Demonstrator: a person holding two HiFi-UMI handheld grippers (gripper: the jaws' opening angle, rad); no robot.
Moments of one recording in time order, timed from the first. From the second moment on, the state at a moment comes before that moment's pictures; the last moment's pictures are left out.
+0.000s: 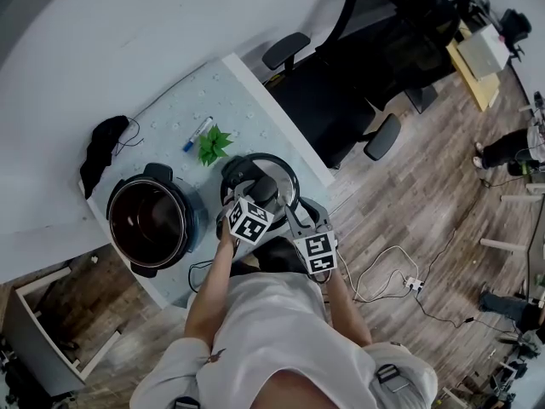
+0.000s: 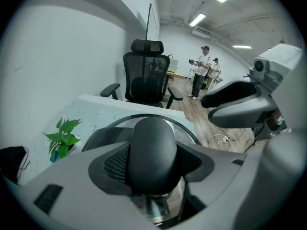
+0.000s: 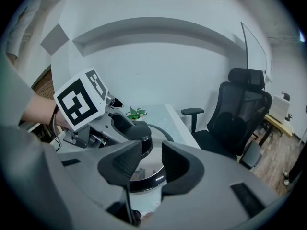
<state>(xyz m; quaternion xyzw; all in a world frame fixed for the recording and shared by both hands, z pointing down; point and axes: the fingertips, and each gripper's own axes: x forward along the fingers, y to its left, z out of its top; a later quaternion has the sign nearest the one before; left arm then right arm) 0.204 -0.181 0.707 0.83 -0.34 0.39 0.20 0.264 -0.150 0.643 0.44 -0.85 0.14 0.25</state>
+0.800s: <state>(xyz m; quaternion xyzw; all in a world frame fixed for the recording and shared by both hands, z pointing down) 0.197 -0.169 0.589 0.86 -0.31 0.39 0.15 0.233 -0.141 0.531 0.44 -0.87 0.08 0.21</state>
